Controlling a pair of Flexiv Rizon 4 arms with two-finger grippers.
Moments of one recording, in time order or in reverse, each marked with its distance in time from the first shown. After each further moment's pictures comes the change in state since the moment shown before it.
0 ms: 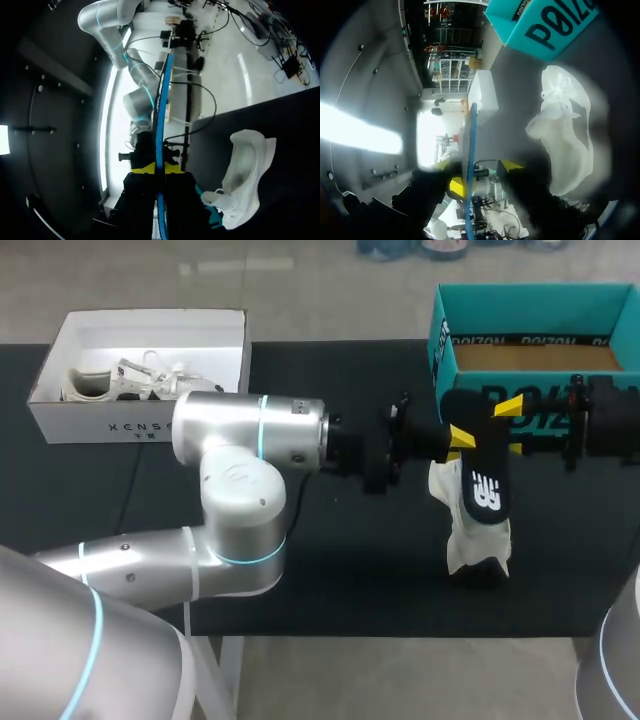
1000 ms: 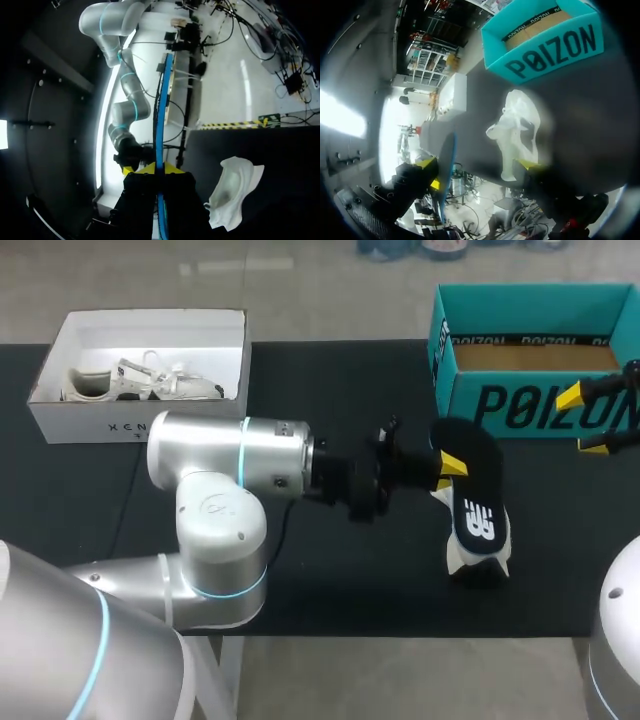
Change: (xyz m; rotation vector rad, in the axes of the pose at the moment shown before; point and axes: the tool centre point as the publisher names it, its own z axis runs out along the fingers) left arm 0.003 -0.052 -0.015 0.003 0.023 -0.068; right arm -0.011 0.005 -0.084 0.029 -0.353 -0.182
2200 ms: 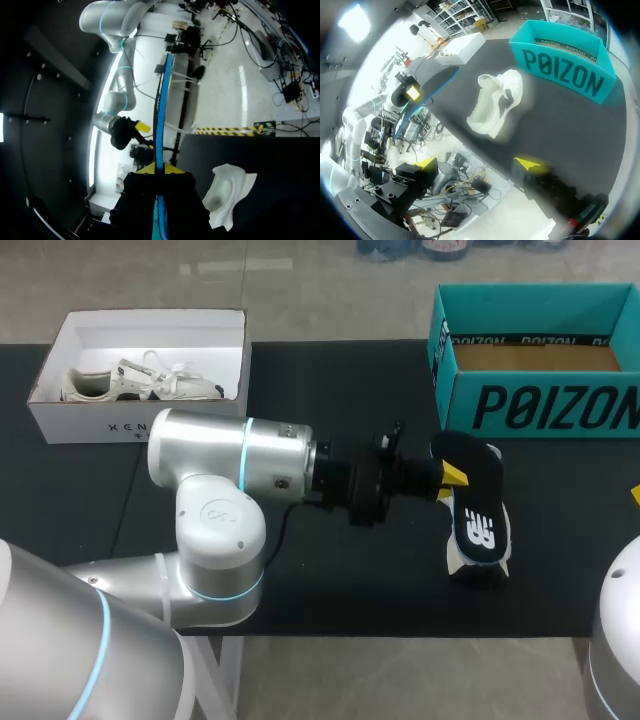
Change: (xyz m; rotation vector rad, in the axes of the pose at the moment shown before) left arm 0.011 -0.007 0.002 0.012 0.046 -0.049; right arm -0.062 -0.088 -0.077 0.241 -0.244 -0.576
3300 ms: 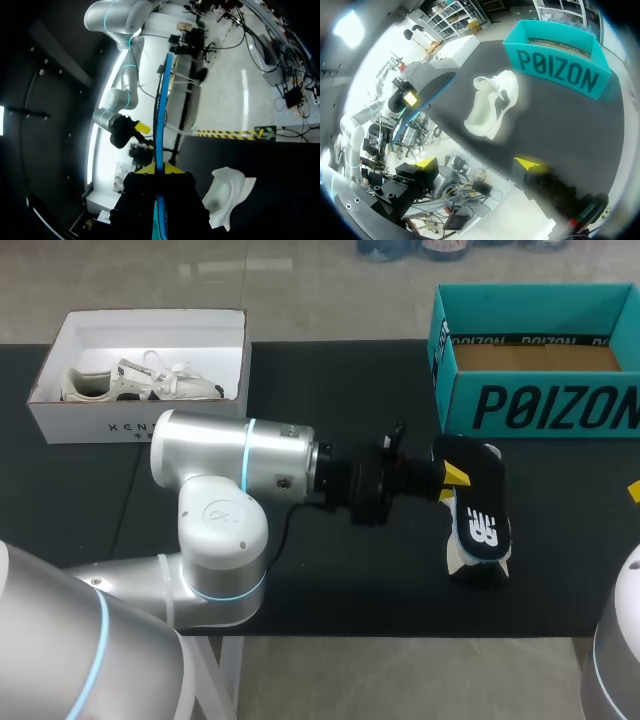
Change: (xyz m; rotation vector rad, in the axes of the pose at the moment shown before) left arm 0.001 0.000 0.003 0.005 -0.006 -0.041; right arm 0.002 0.001 0.002 -0.014 -0.018 0.028
